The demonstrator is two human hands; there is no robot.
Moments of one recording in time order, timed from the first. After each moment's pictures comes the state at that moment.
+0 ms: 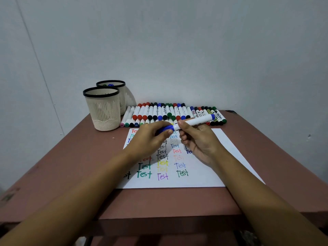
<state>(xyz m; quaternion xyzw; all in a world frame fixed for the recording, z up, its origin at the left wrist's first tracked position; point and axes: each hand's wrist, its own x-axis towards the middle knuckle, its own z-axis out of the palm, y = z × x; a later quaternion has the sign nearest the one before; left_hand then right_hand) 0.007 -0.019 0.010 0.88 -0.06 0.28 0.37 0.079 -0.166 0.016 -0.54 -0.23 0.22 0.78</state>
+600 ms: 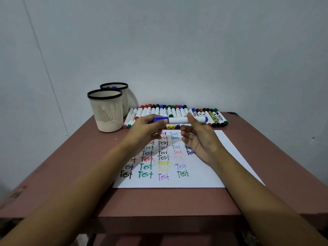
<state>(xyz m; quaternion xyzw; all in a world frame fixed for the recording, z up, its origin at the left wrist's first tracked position) 0.010 -0.011 0.023 0.70 0.03 0.19 0.69 0.084 -0.164 0.017 -0.50 -0.16 0.22 0.83</state>
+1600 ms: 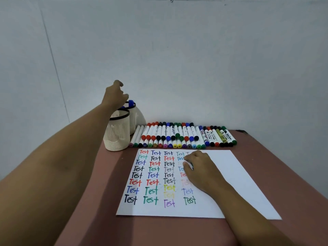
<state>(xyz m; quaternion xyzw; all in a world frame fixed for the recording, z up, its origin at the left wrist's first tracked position) 0.073 0.141 0.128 0.86 0.23 0.37 0.27 0.096 -0.159 -0.013 -0.89 -0.37 -0.11 0.23</state>
